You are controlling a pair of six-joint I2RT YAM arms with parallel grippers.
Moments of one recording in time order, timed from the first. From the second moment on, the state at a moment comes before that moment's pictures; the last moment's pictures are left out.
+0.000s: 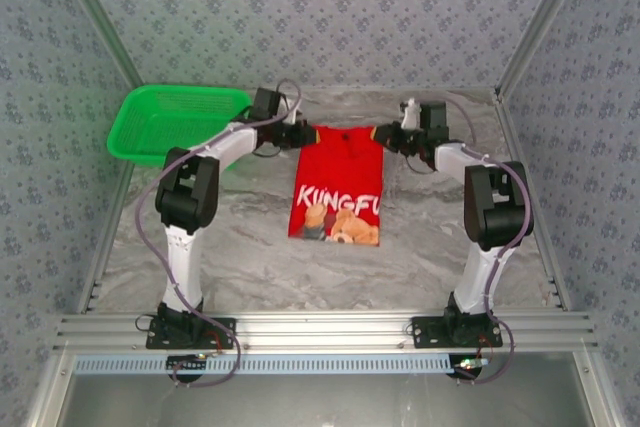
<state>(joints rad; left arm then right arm) -0.37 2.17 1.72 -0.31 0.66 -0.41 0.12 1.90 1.25 0.10 -0.70 0.58</state>
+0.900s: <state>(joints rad) -0.58 1.53 0.86 -0.15 0.56 -0.50 0.30 1.21 0.62 -0.02 -0.56 0.49</state>
